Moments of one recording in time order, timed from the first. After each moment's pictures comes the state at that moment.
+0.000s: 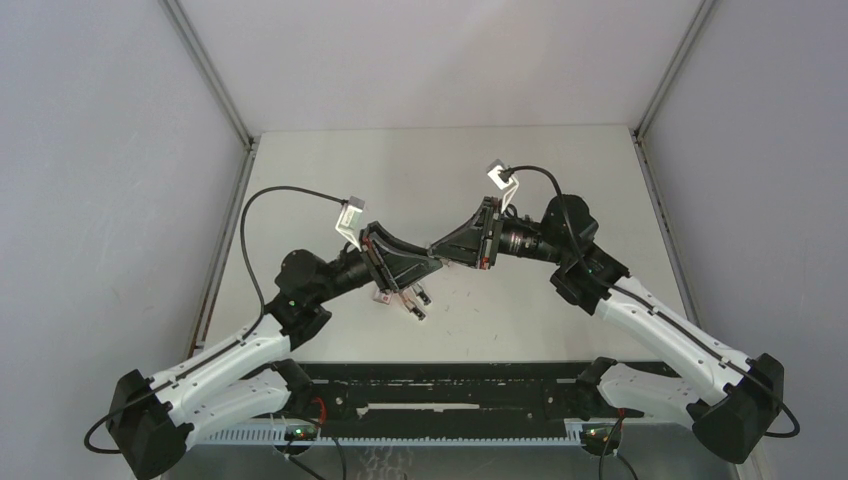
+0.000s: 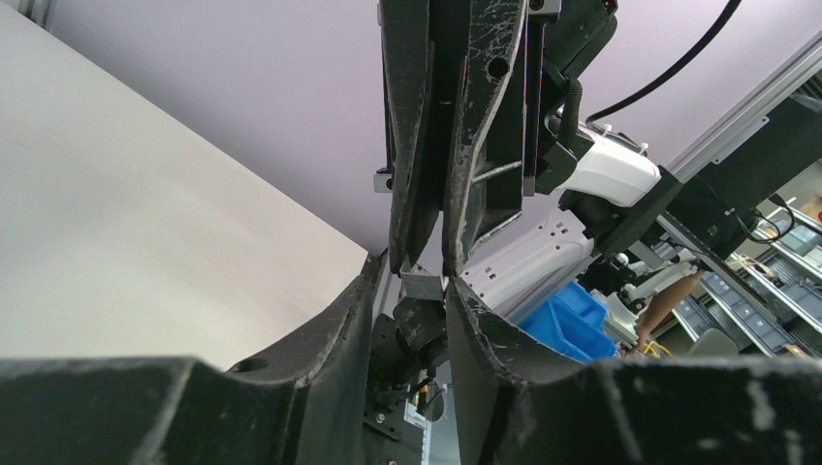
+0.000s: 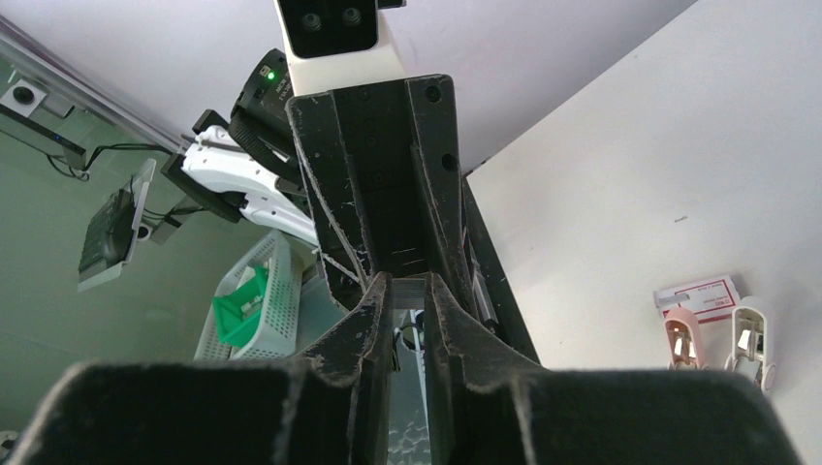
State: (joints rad) left arm -0.76 0.88 0.57 0.63 0.48 -0.83; right arm 0.71 1.04 0.93 0.15 -0.67 0.74
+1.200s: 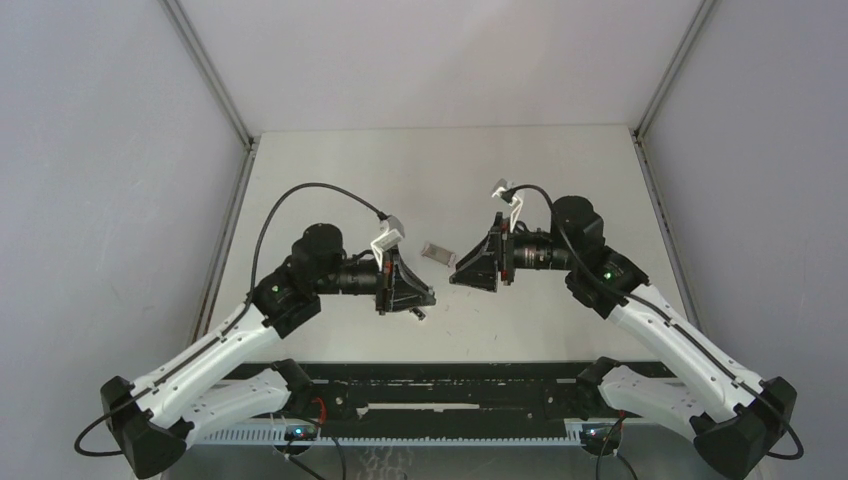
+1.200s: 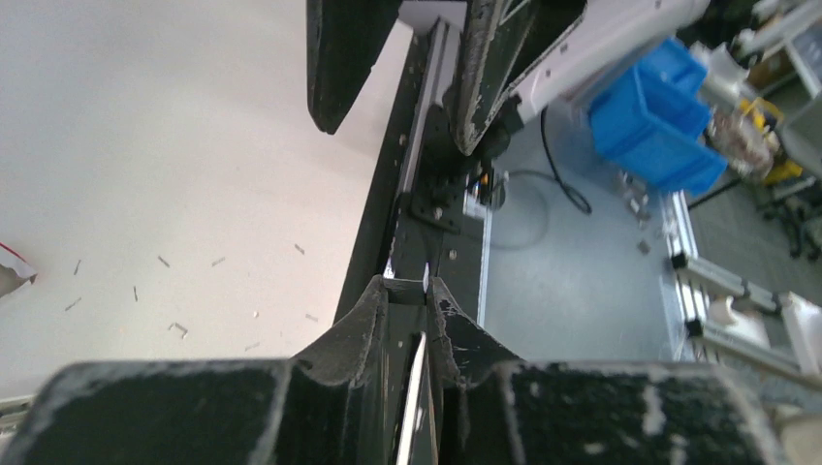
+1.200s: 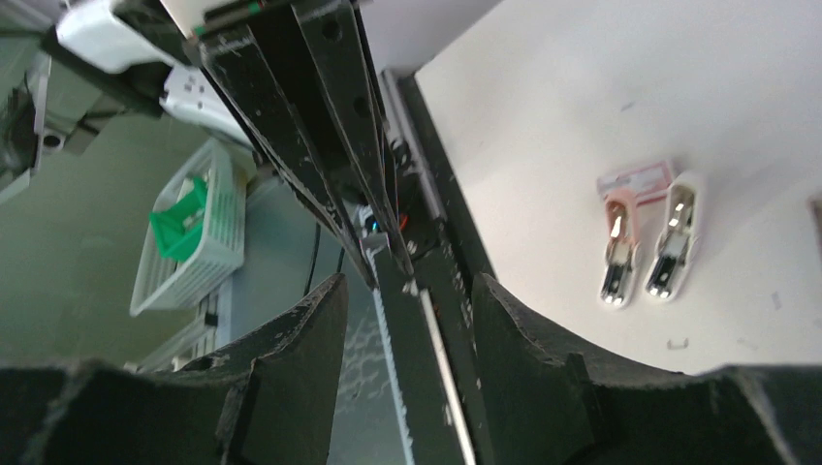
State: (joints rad) left arm -0.77 0.89 0.79 -0.11 0.70 -0.37; right arm 0.62 0.95 0.93 -0.18 -0.76 0.50
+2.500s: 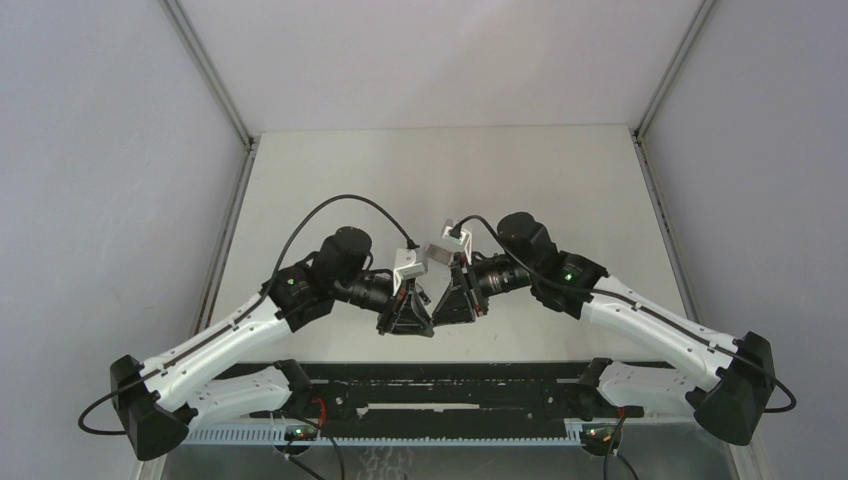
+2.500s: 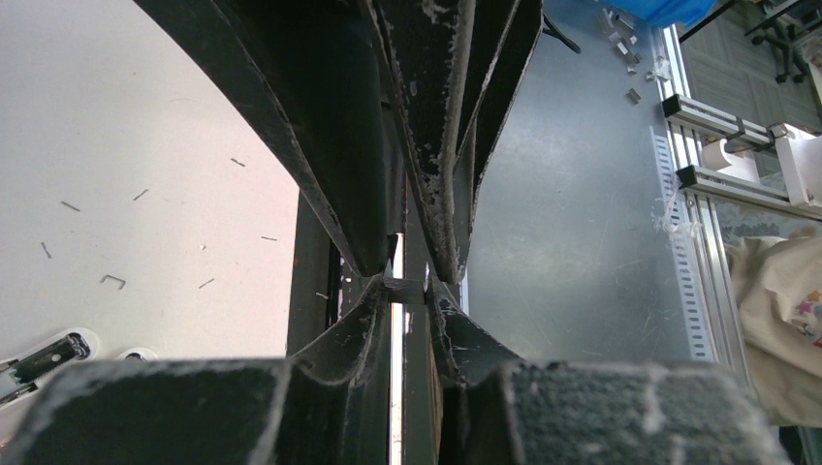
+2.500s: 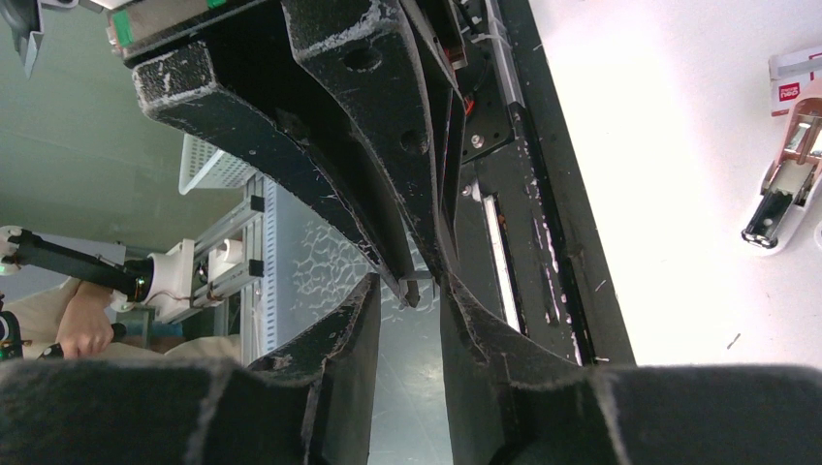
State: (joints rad) left arm -0.85 0.98 0.87 -0.44 0.82 -0.06; right arm 0.85 1.10 0.93 -0.30 -0.81 0.45
